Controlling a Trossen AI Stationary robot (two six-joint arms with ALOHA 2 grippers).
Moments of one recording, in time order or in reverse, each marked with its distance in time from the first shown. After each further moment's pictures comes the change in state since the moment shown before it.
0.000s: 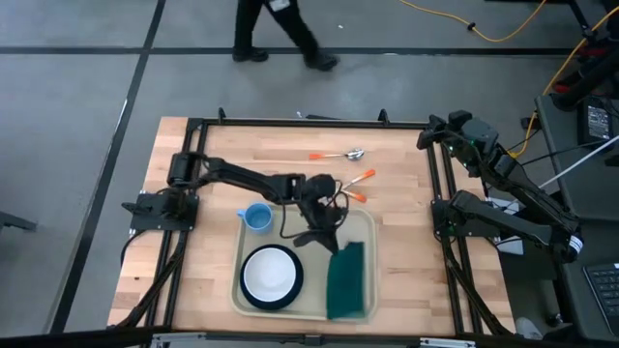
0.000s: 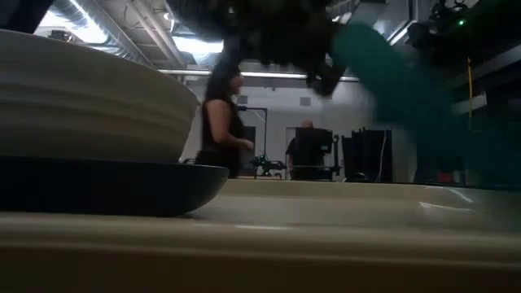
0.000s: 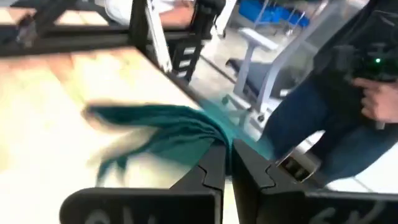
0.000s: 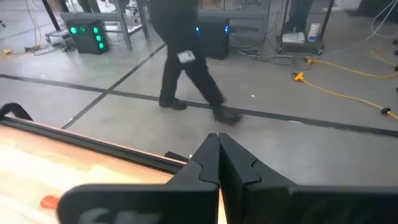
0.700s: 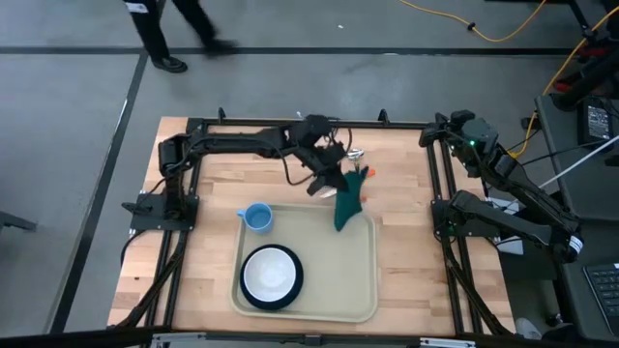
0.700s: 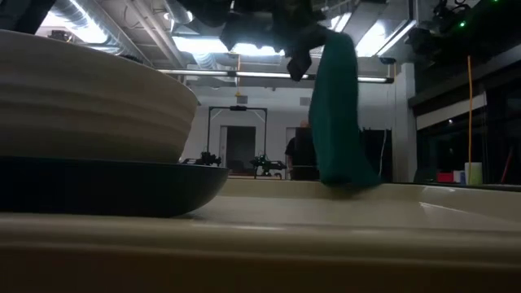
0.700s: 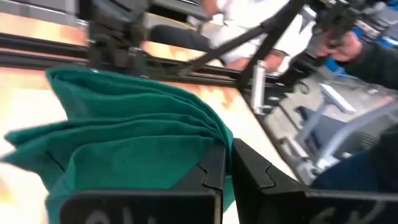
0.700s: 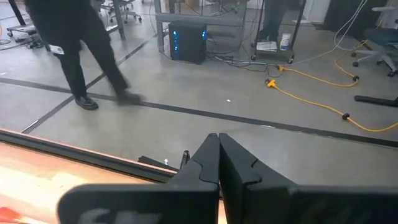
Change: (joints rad) left arm 0.259 -0.099 0.205 -0.290 -0.098 -0.145; right arm -0.001 0.000 0.000 -0.003 0.105 -0.055
